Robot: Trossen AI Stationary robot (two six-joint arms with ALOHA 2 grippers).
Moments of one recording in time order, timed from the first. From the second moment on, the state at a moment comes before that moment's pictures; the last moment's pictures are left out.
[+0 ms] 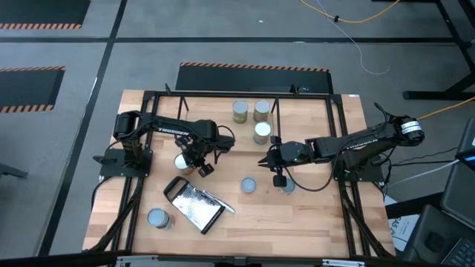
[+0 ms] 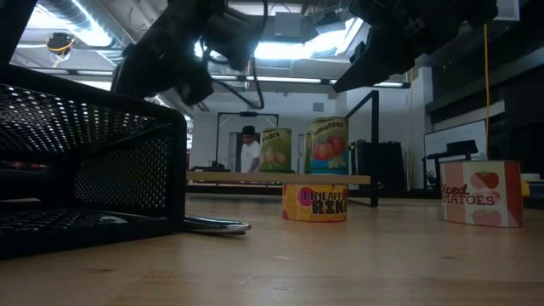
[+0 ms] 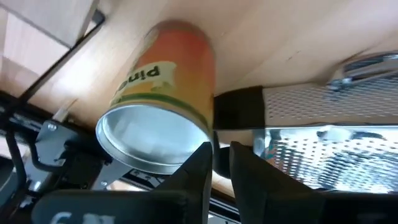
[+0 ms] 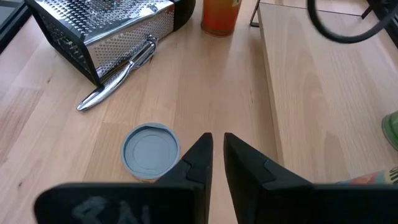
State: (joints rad) left arm 0.06 1.83 1.42 -1.53 0.24 -0.65; right arm 0.15 1.33 0.79 -0.09 0.13 -0.01
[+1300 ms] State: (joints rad) left arm -0.12 1.19 0.96 -1.10 -0.03 -0.60; right arm 0.15 1.33 0.79 -0.10 0.13 0.07
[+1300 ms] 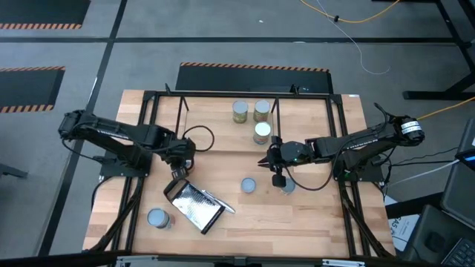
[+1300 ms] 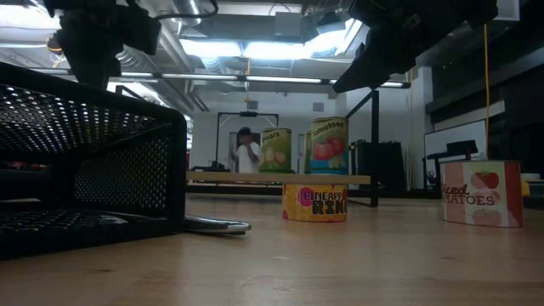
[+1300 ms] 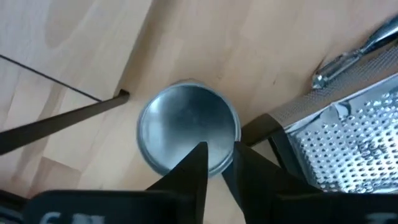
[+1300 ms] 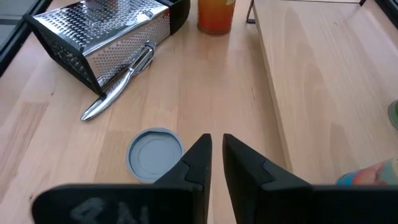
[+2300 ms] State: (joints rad) left arm -0.29 1.19 0.96 -1.09 -0.14 -0.43; right arm 0.15 1.33 0.79 -0.10 0.13 0.07
